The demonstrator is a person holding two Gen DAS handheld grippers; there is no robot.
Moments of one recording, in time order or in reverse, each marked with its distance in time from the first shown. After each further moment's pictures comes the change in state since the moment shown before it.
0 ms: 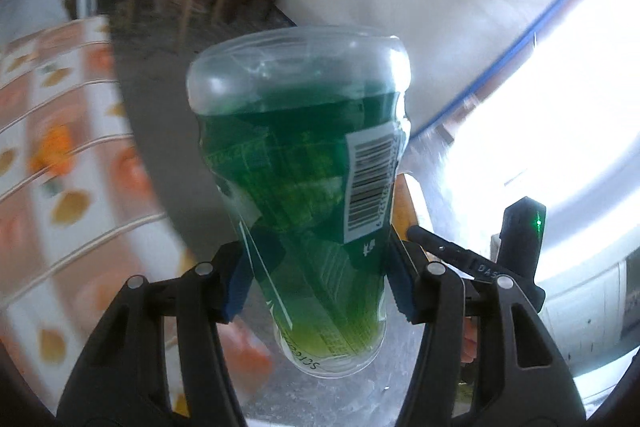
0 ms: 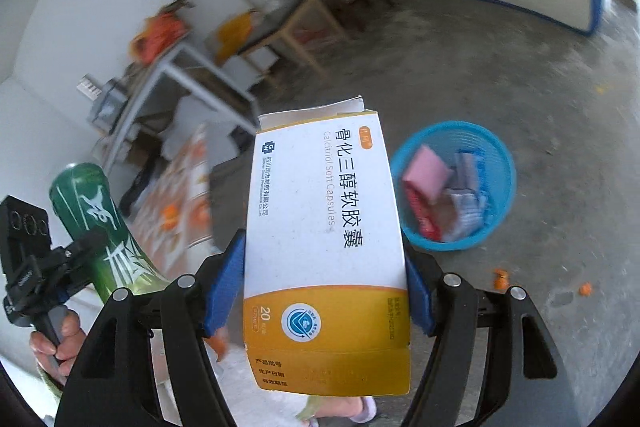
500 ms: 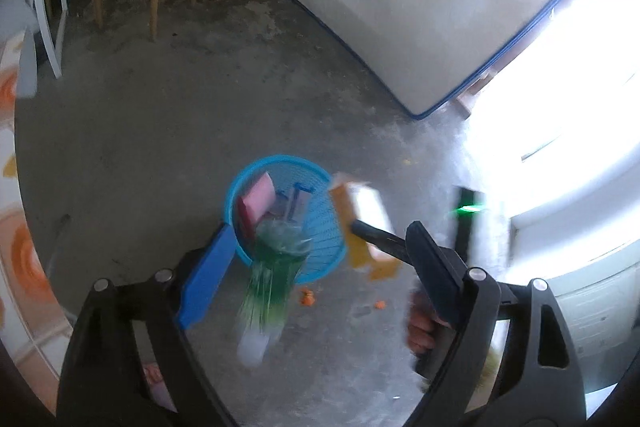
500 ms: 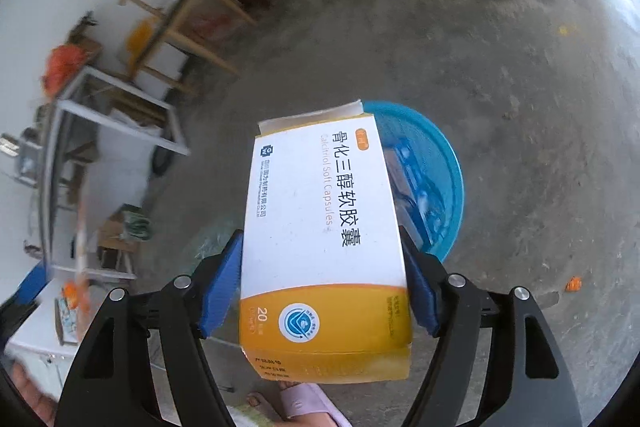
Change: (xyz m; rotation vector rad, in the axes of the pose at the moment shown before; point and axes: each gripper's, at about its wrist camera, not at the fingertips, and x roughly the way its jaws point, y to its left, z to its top) left arm 0.121 -0.023 0.049 0.020 0.093 0.023; right arm 0.149 -0.136 0.054 0.202 0.122 -0.196
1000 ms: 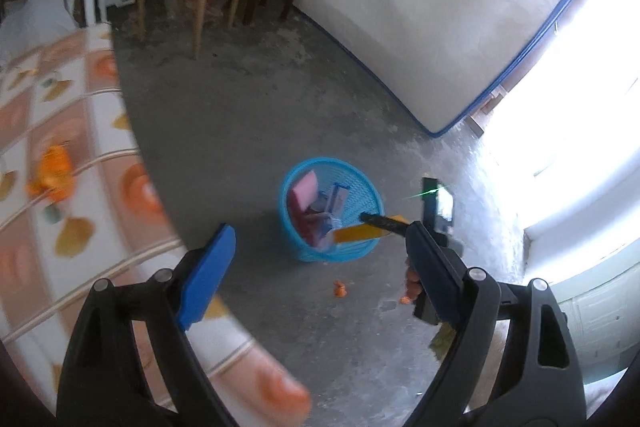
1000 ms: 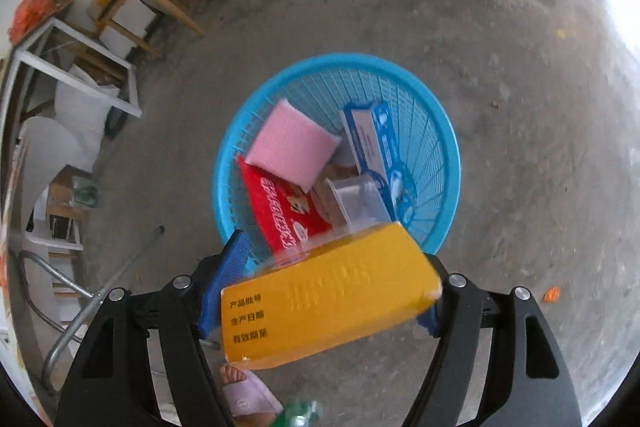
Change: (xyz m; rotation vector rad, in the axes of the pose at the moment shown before) left arm -0.100 0.042 -0.060 0.004 -0.116 0.100; right arm 0.040 0.005 -0.017 -0.140 -0.004 -0.116
